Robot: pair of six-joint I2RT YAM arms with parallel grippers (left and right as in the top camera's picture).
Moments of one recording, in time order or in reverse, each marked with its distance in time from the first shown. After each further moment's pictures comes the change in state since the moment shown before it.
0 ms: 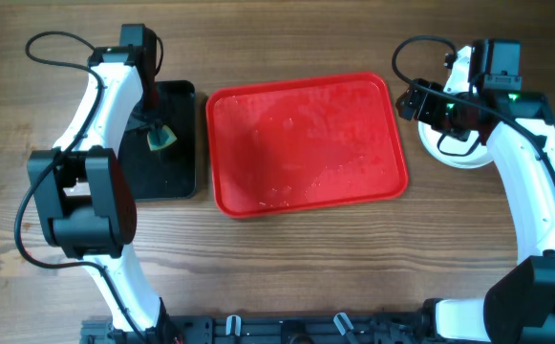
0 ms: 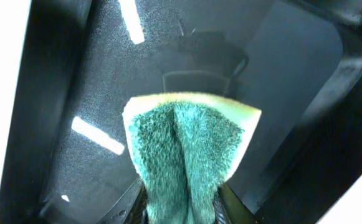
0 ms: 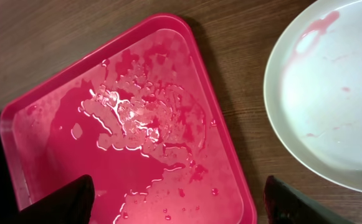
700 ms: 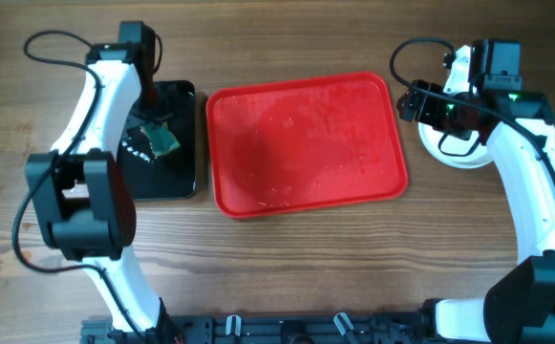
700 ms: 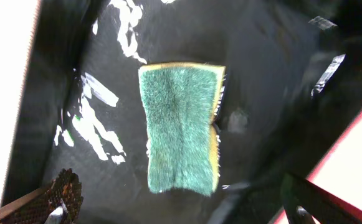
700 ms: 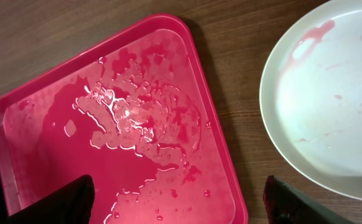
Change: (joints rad) left arm -0.001 -0.032 0.037 -0.048 0.030 -0.006; right arm 0.000 -0.002 0.000 0.000 0.008 -0.049
